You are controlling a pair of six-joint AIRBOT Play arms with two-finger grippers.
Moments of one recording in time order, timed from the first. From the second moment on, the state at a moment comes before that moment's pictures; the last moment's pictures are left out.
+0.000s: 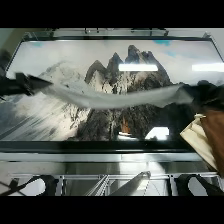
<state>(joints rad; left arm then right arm) 0.43 -1.21 1.20 -2.86 1.57 2.20 -0.50 -0.89 0.81 0.07 1.54 0.84</state>
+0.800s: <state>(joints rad) 0.51 -0.77 1.89 -2.78 1.51 1.94 -0.68 -0.63 1.25 0.25 1.58 1.00</state>
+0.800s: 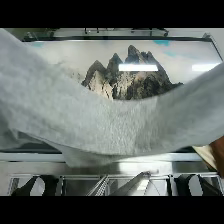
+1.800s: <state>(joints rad) 0.31 -1.87 1.62 -2.49 1.36 2.10 -0.32 -1.58 0.95 -0.11 0.95 0.59</state>
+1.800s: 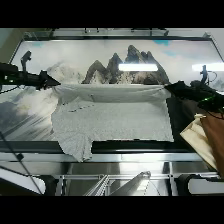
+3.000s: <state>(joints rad) 0.31 -2.16 1.89 -2.45 1.62 1.95 -0.40 -1.88 1.21 -0.27 1.18 0.68</state>
